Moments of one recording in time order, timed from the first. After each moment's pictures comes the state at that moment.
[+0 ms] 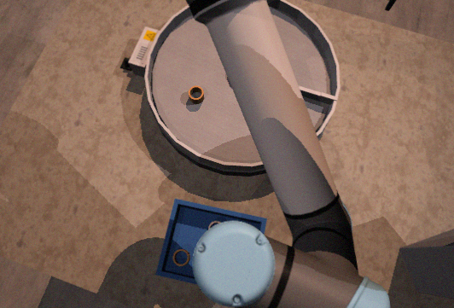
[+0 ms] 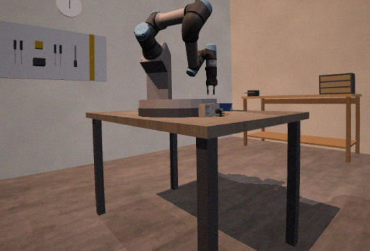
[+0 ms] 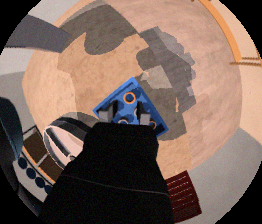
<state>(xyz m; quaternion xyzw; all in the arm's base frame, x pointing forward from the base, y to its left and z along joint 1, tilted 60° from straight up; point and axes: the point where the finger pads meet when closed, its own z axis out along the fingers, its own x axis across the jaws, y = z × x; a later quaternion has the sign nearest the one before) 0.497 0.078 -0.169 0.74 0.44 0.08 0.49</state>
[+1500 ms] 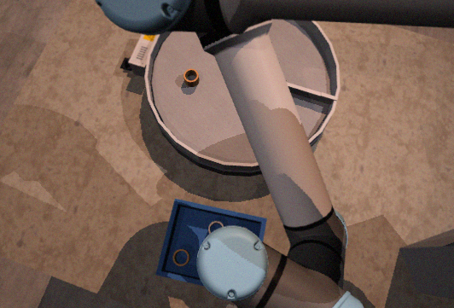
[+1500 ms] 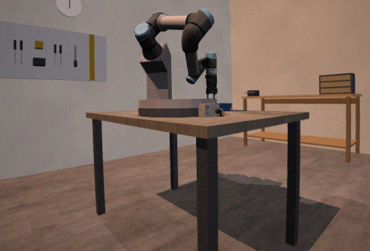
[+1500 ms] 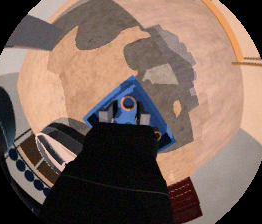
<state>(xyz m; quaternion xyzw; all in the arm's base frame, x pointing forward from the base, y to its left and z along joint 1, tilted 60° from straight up) 0.528 0.040 -0.198 0.75 0.44 0.08 0.49</state>
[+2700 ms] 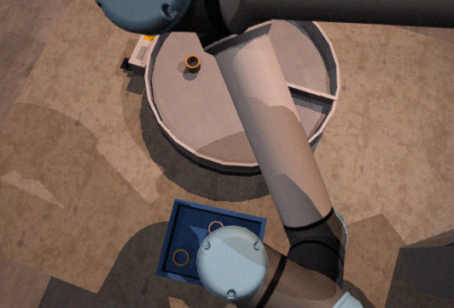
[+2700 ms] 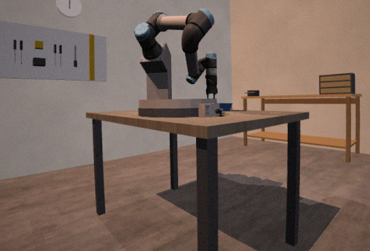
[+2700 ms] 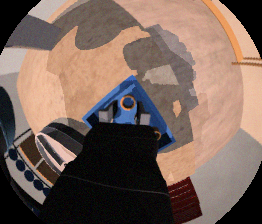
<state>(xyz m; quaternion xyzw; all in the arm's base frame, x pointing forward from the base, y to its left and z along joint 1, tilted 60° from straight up) 0.529 0.040 -0.198 0.74 0.45 0.08 0.49</state>
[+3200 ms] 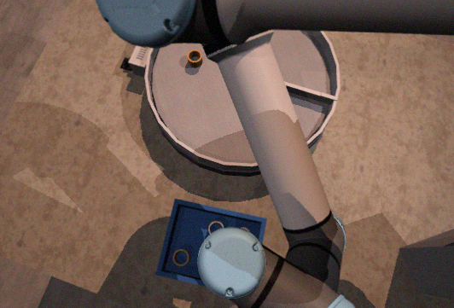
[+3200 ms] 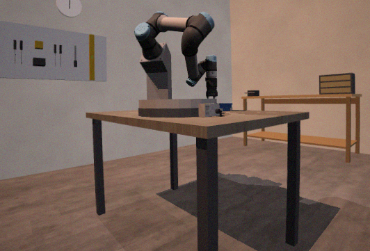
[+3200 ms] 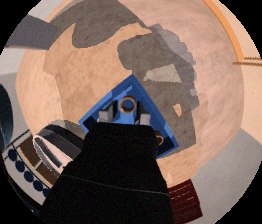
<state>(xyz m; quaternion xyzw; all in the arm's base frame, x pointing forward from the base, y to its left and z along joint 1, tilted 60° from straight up) 0.539 0.027 -0.208 0.75 0.44 0.08 0.49</state>
